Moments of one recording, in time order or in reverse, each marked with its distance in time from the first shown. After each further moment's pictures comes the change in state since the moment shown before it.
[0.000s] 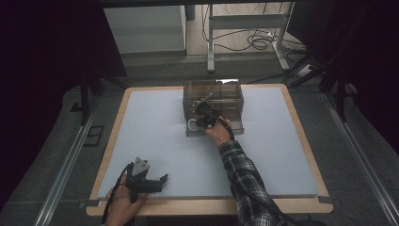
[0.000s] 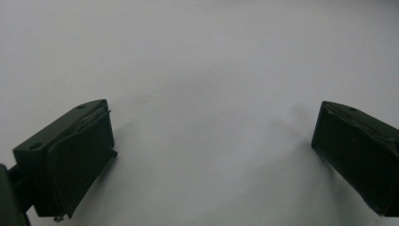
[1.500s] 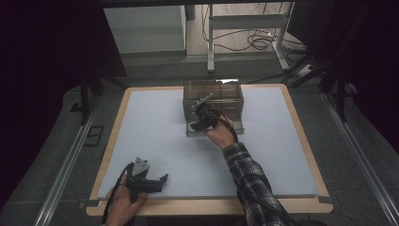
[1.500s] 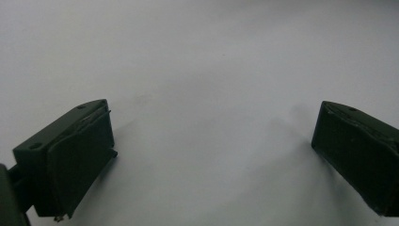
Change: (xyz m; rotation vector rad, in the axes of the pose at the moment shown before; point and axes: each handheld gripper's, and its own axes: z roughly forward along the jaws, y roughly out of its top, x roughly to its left) left arm 0.000 0.000 0.000 0.001 0.001 0.001; right arm 0.015 0.001 -0.033 -0.062 0.050 -0.070
